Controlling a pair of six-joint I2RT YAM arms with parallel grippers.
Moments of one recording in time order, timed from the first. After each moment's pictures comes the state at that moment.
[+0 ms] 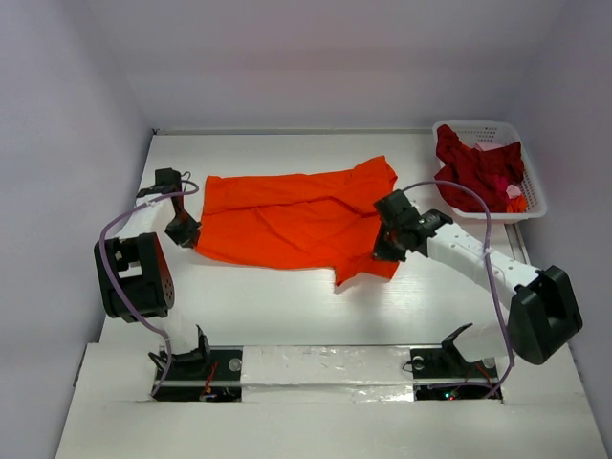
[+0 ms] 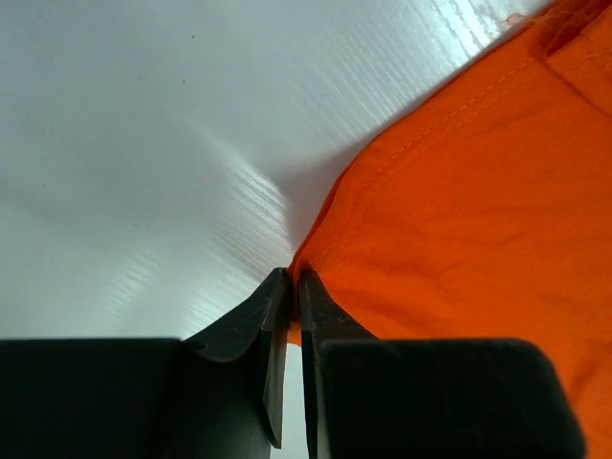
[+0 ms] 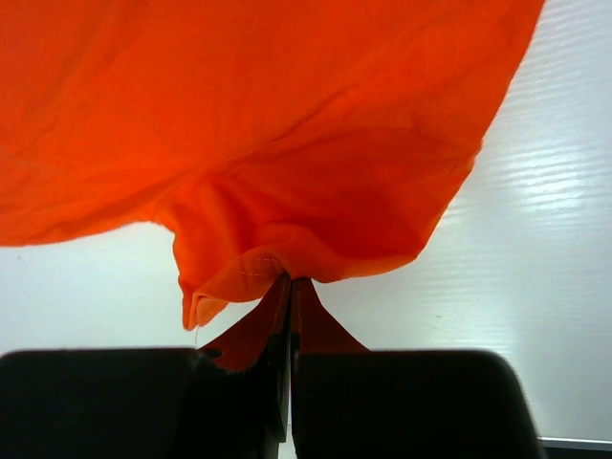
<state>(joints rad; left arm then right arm) 0.15 1.63 1.09 -0.77 -0.13 -0.63 0.58 1.37 0.98 -0.72 0.15 0.85</state>
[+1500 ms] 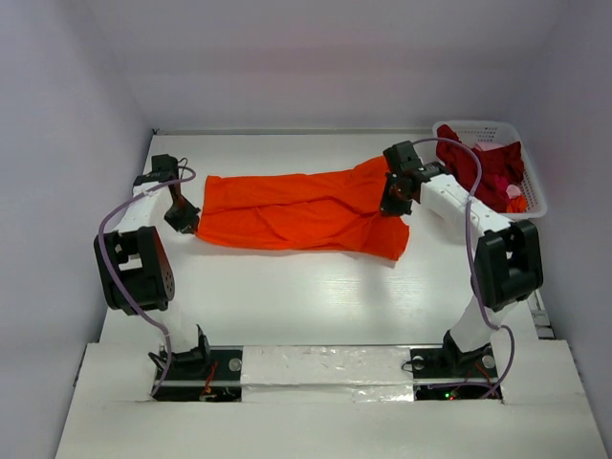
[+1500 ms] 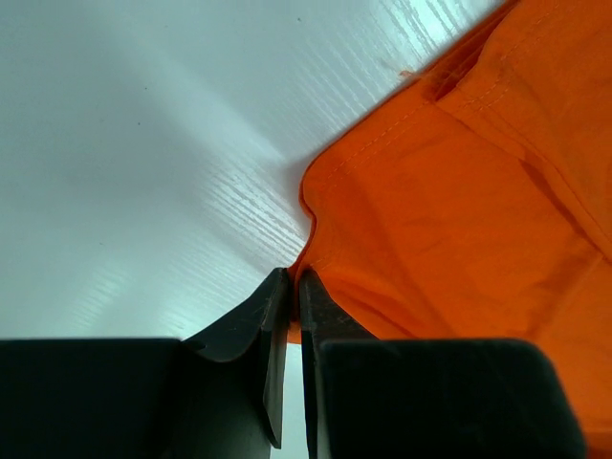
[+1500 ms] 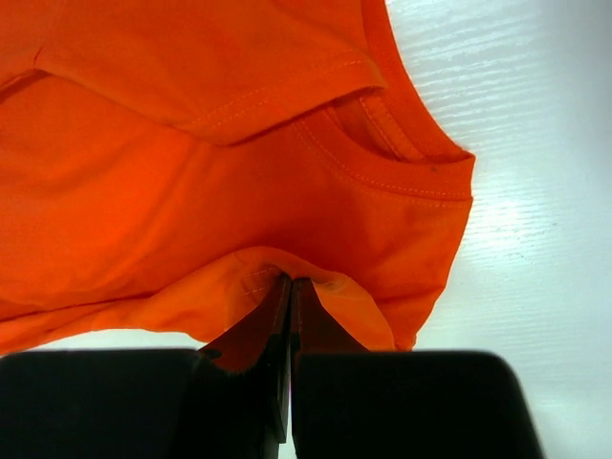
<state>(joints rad) 0.15 1.68 1.23 -0.81 -0.09 -0.66 0.35 1.71 1.39 -0.75 0.15 0.60</state>
